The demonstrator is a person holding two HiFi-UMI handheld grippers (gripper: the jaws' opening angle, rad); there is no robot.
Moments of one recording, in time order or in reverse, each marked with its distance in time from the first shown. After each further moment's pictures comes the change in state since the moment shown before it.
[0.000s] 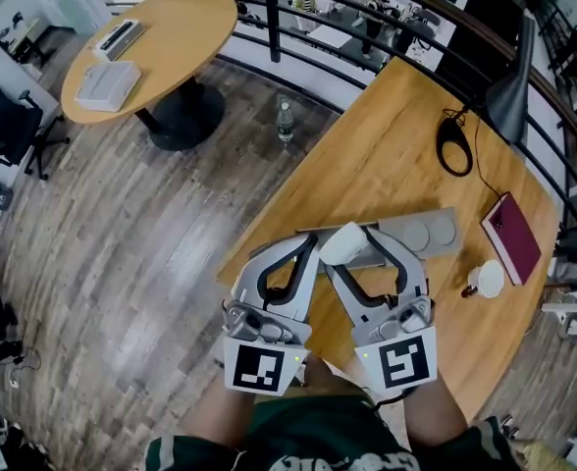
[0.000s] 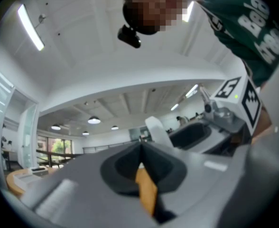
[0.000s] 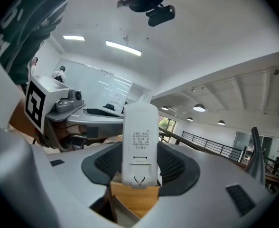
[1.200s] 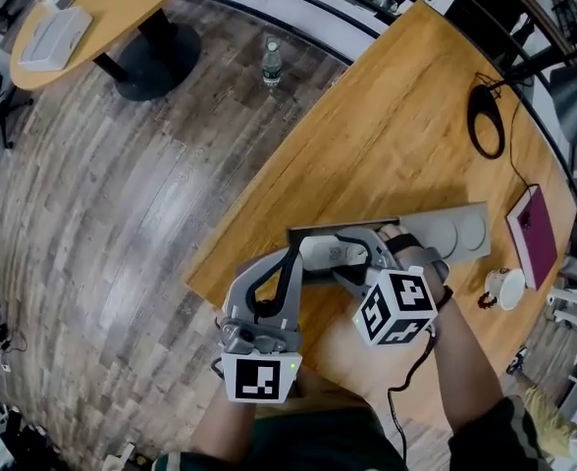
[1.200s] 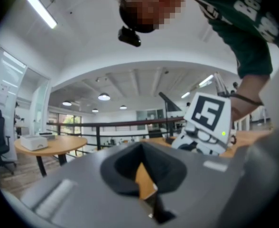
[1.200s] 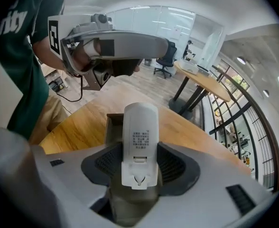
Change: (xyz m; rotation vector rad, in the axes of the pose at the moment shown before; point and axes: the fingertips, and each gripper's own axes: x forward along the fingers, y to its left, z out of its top) left arm 0.007 0.001 -0.188 -0.156 0.229 0.084; right arm 0.066 0.058 -0.266 -0.378 0.724 0.753
